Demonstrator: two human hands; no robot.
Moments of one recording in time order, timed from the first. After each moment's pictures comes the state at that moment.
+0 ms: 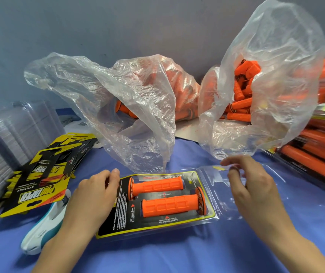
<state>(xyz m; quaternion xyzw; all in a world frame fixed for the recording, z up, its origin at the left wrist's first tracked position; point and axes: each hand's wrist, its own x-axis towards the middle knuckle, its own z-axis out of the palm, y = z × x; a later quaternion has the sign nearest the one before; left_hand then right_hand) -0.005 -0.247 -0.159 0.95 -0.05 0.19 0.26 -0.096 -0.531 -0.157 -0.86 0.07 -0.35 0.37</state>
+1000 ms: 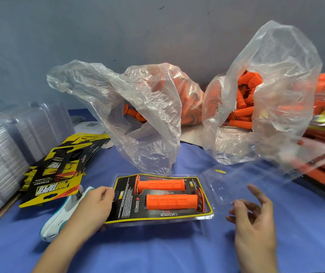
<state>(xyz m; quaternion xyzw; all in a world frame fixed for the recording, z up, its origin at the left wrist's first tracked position) -0.024 -0.217 -0.166 0.92 0.04 0.00 0.39 -0.133 -0.480 -0.191 -0.61 0.22 -0.38 0.66</state>
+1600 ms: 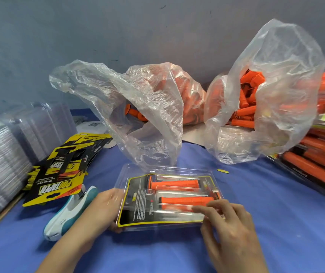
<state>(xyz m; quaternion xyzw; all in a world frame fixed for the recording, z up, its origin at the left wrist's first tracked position) -0.034 -0.228 -0.163 0.84 0.01 -0.11 0.53 -0.136 -0.470 -0.205 -0.88 -0.04 -0.44 0.17</state>
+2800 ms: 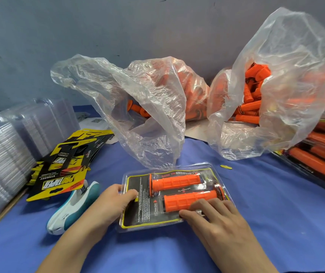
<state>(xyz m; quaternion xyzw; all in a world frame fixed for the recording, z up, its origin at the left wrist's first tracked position) -0.023 -0.240 -0.175 0.81 0.10 -0.12 0.56 -0.124 -0.471 -0.200 -0.89 -0.20 -0.42 0.02</state>
